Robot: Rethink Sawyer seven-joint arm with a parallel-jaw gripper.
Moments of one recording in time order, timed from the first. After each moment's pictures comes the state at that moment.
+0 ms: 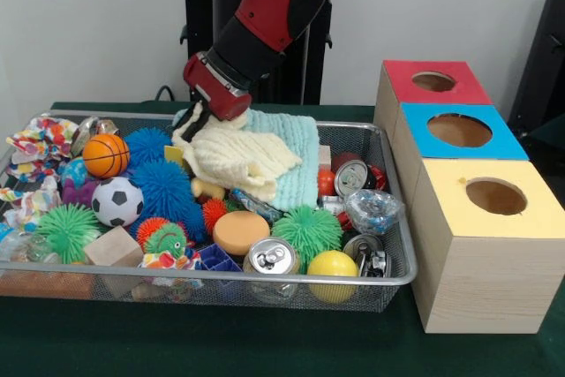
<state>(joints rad) 0.20 -0.15 -0.64 1.92 0.19 -0.26 2.39</state>
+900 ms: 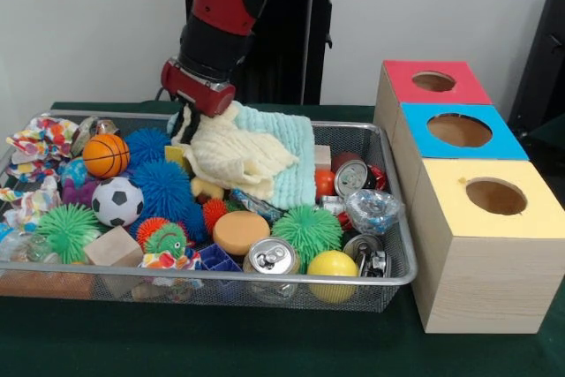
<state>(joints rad) -0.19 -0.39 -0.37 1.88 -0.37 -0.14 2.39</state>
